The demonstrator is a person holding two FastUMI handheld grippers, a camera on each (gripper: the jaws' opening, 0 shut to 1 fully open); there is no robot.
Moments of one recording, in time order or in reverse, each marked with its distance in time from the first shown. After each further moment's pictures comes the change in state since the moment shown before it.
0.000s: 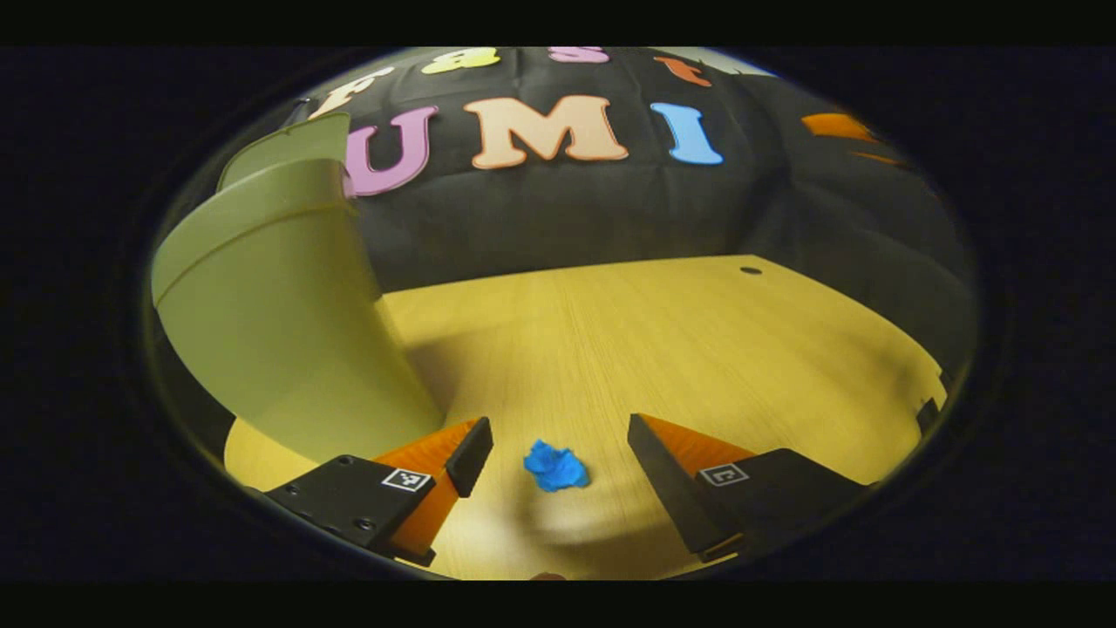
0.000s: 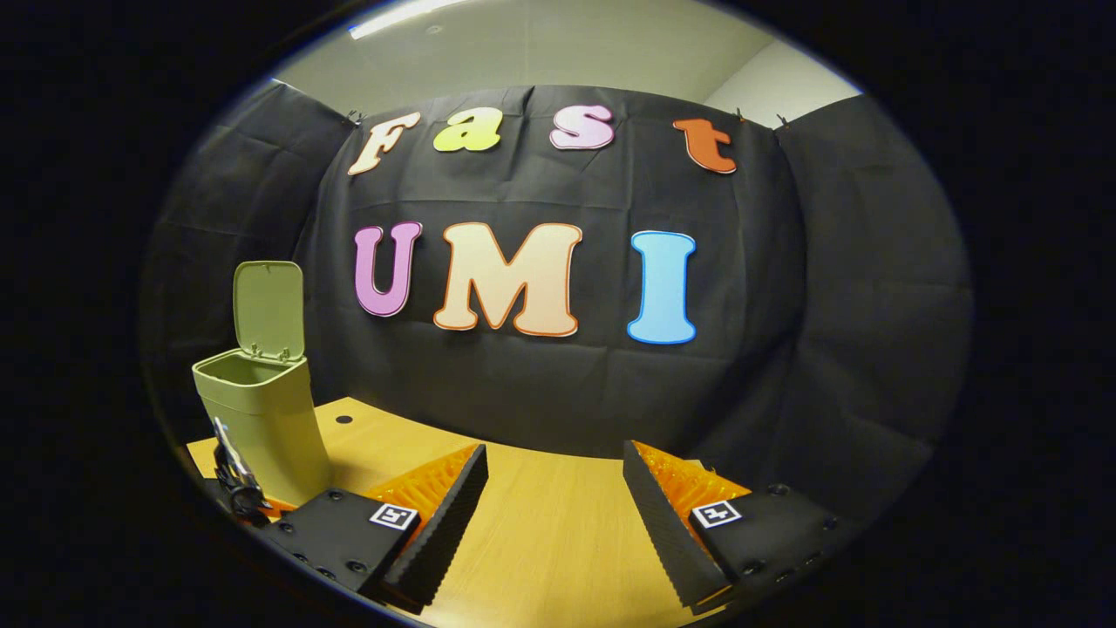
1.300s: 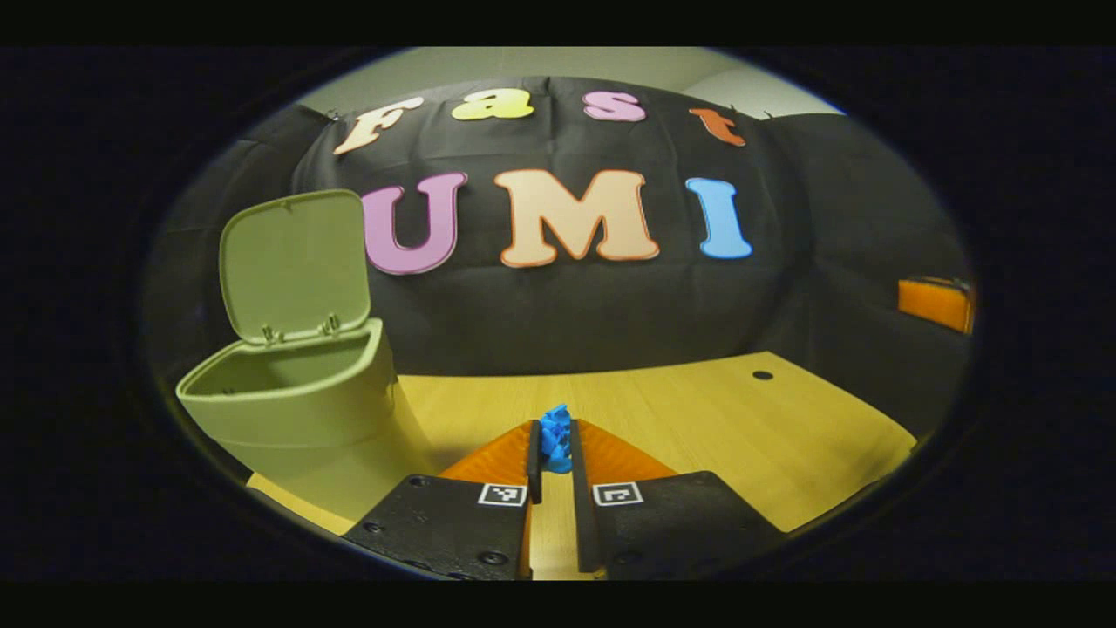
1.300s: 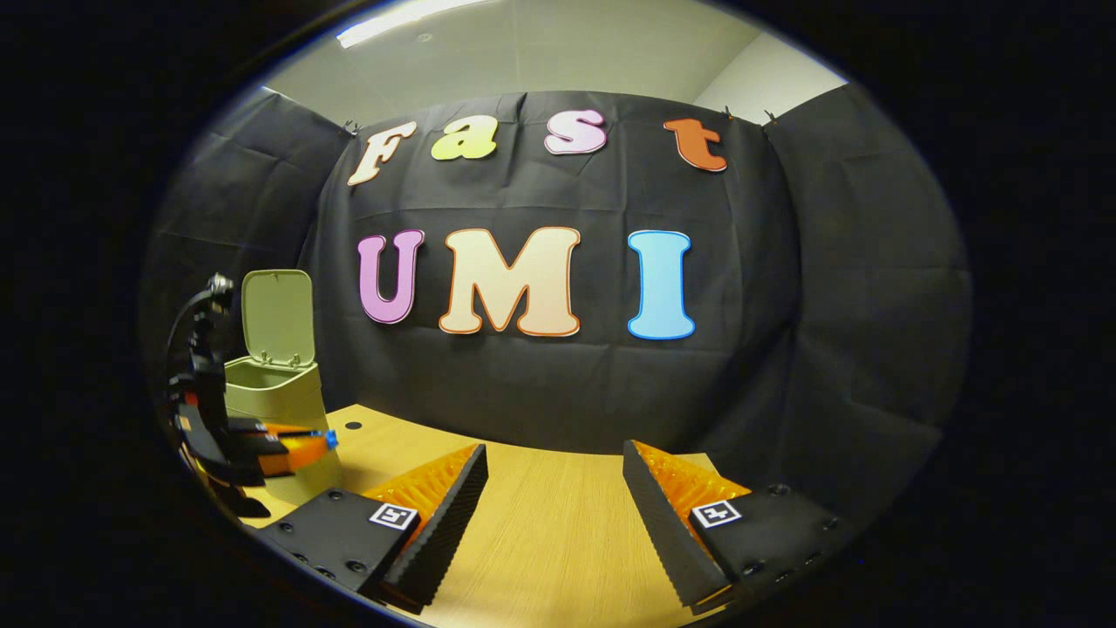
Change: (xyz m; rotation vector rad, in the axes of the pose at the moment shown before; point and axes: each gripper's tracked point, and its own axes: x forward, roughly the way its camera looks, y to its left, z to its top) left arm -0.045 0.039 0.218 -0.058 -0.389 0.076; right arm -0.011 0.012 -0.012 0.025 -0.026 0.026
